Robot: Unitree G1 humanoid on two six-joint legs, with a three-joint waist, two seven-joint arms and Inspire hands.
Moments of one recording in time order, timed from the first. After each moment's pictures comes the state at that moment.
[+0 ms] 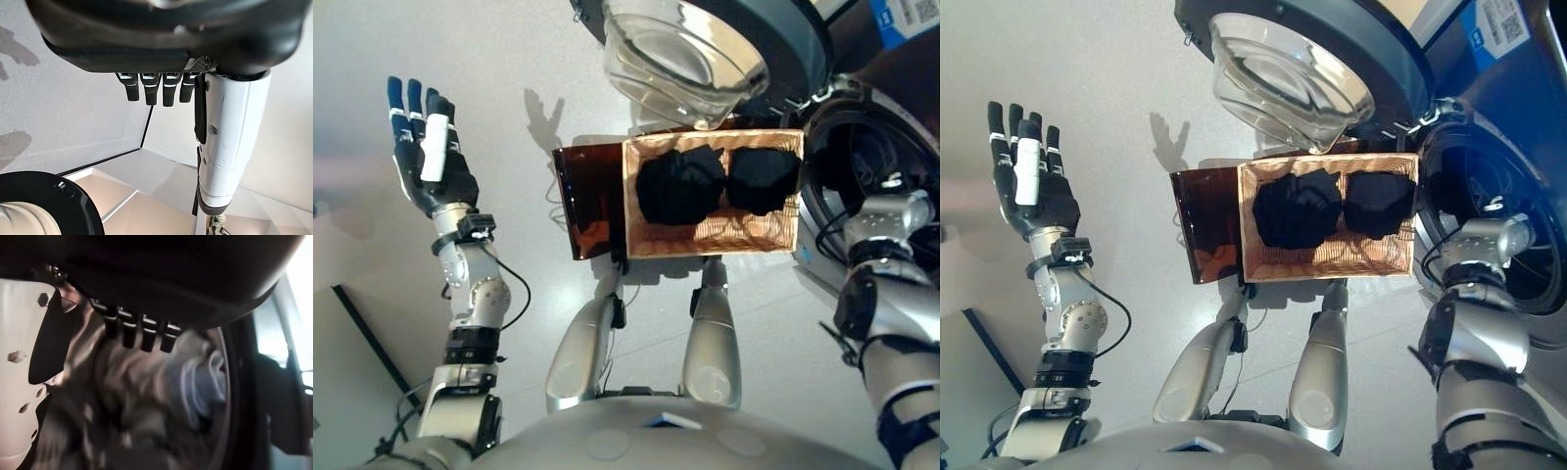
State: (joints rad) left arm -0.16 0.22 0.07 0.14 -0.88 -0.47 0.15; right arm -0.72 -0.57 -0.25 1.13 1.09 -0.43 -0.40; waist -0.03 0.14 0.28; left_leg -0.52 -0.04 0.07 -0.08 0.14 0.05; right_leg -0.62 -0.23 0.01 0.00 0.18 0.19
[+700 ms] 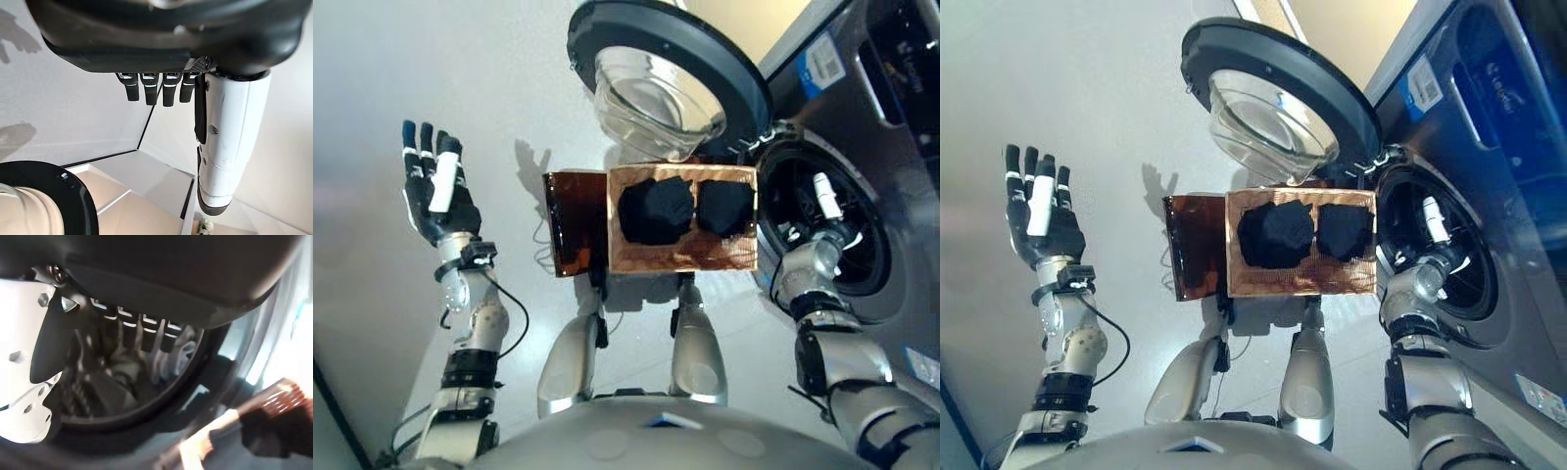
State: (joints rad) left arm -0.01 0.21 0.07 0.18 -0.86 -0.46 0.13; right arm -0.44 -0.40 -0.04 1.03 0.80 -0.37 -0.35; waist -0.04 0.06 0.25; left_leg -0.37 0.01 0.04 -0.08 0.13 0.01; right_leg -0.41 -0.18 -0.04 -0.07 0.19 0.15
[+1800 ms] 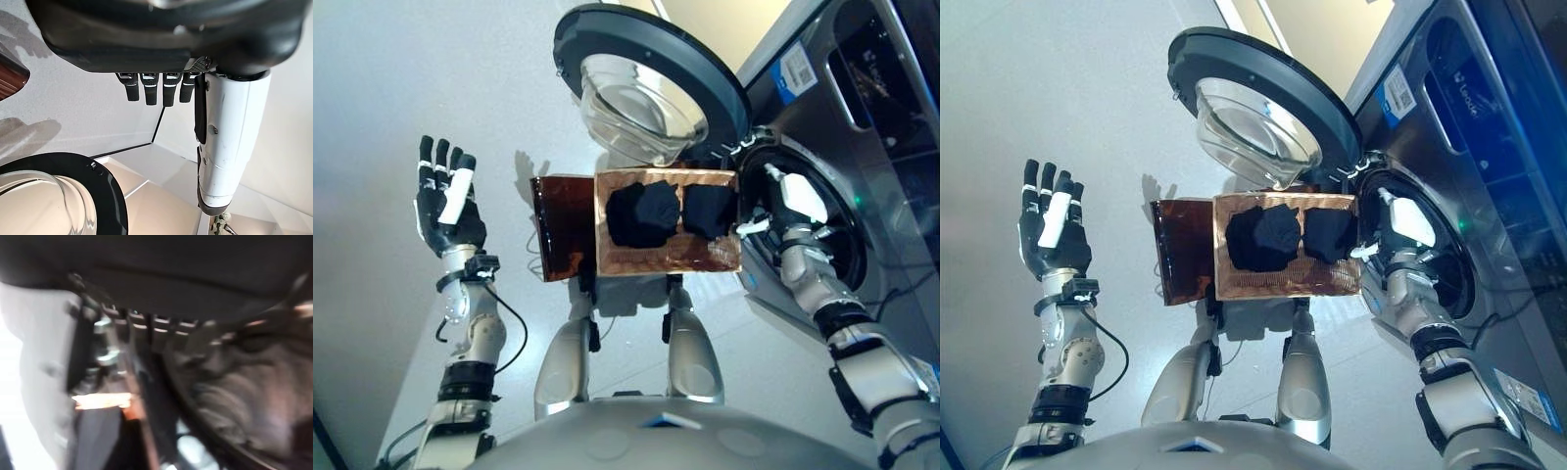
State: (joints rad) left arm 0.02 0.21 0.07 0.18 -0.83 -0.42 0.08; right arm -0.42 -0.60 0.48 0.89 -0.63 -0.07 -0.41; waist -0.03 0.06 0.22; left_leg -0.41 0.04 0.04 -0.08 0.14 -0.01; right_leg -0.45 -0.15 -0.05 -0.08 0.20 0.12
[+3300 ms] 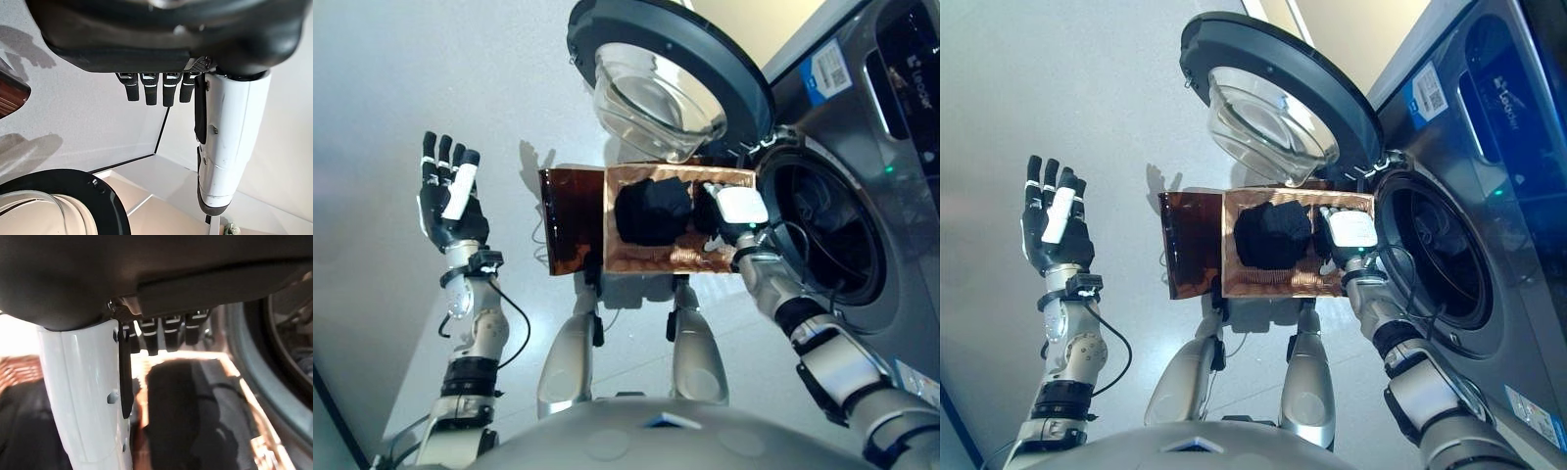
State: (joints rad) left arm 0.00 0.20 0.07 0.18 -0.81 -0.41 0.11; right arm -0.46 -0.47 0.54 0.96 -0.80 0.02 -0.49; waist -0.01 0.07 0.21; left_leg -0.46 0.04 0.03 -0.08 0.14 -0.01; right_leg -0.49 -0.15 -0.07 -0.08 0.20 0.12
